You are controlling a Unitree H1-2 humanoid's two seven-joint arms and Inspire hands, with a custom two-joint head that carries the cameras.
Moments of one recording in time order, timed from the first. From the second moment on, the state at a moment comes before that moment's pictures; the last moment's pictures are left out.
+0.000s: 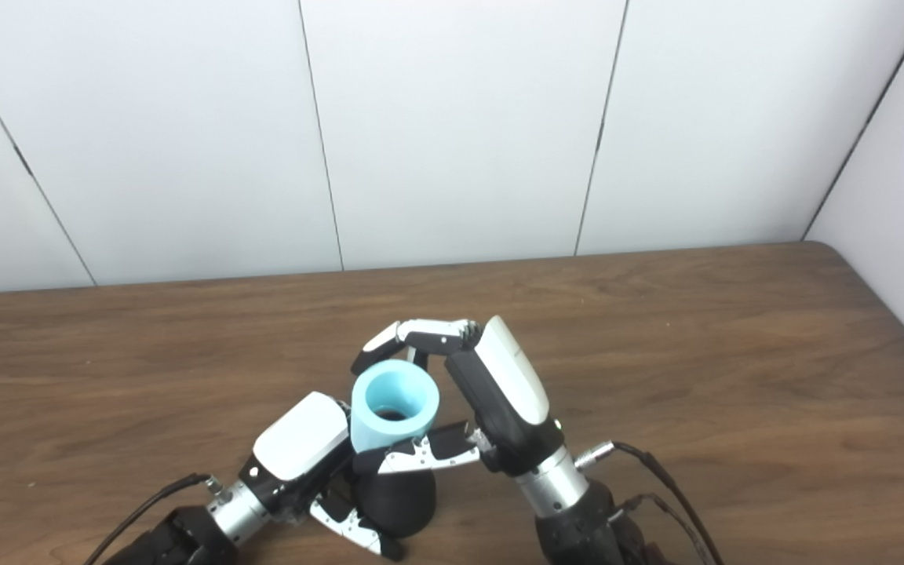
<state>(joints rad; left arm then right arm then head) -0.36 0.34 -0.63 0.27 0.86 -0.43 0.16 -0.11 -0.08 0.20 -0.29 -0.50 -0.38 0.01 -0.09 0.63</state>
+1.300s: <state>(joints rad) -0.36 0.33 -0.63 0.27 0.88 -0.43 0.17 -0.13 -0.11 0.20 -0.37 -0.60 -0.27 0.10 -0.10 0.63</state>
